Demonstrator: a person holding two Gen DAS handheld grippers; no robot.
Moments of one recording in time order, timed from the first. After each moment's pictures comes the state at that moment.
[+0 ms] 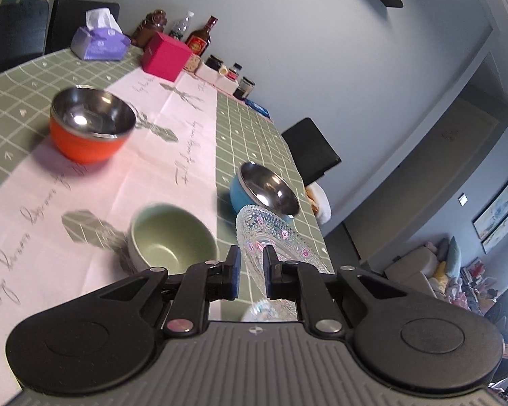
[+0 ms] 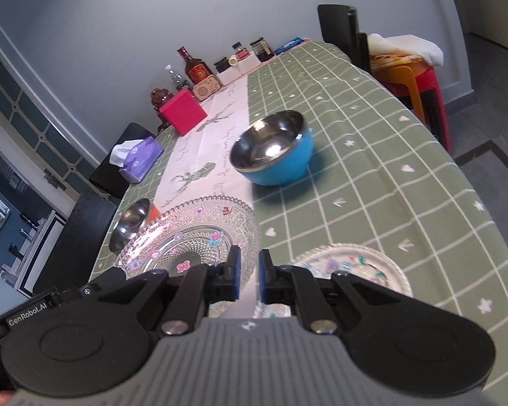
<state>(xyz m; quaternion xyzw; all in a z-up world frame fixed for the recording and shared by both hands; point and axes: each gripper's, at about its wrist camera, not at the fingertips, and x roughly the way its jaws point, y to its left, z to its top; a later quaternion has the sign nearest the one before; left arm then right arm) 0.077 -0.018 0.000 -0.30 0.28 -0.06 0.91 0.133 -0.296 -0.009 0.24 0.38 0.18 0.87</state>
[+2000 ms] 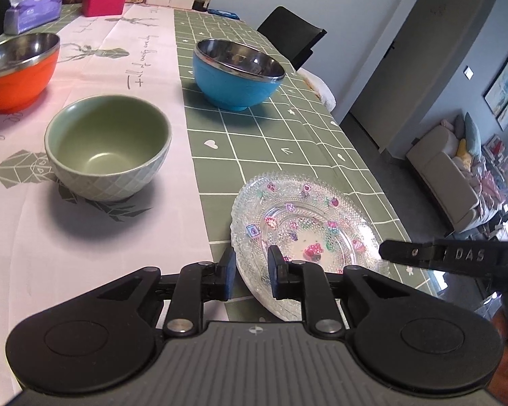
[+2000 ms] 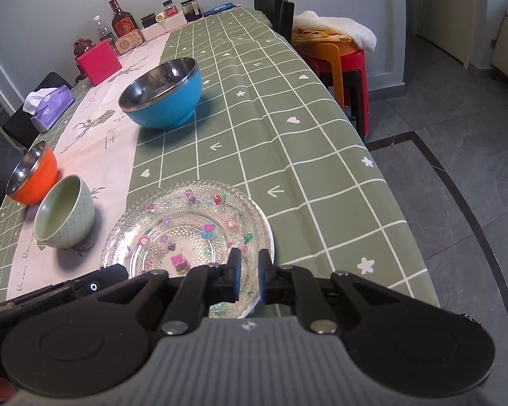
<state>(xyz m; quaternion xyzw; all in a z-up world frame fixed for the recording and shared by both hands) 0.102 -0.096 -0.066 -0.13 0.41 -0.11 0.90 0.116 -0.325 -0.051 0.14 0.45 0.07 0.88</state>
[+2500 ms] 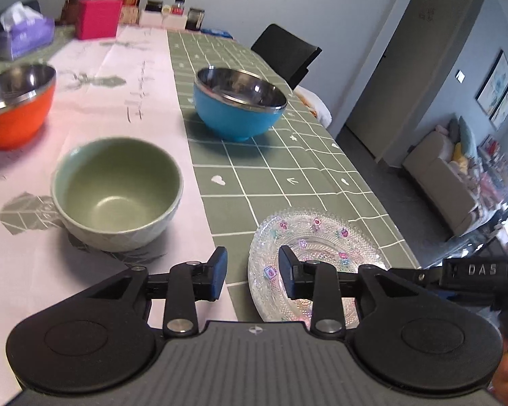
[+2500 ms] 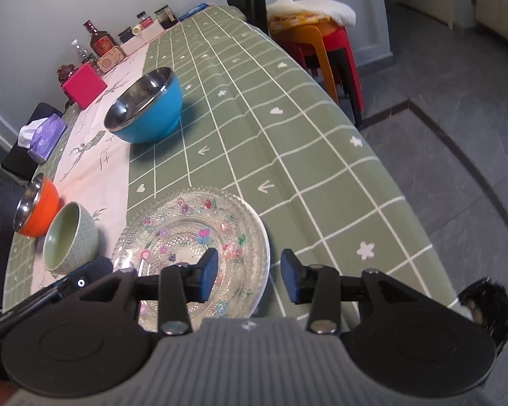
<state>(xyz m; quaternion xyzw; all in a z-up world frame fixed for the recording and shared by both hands) 0.125 -0.076 -0.060 -0.14 0.39 -0.13 0.90 0.124 -0.344 -0.064 0.22 0.48 0.05 0.85</state>
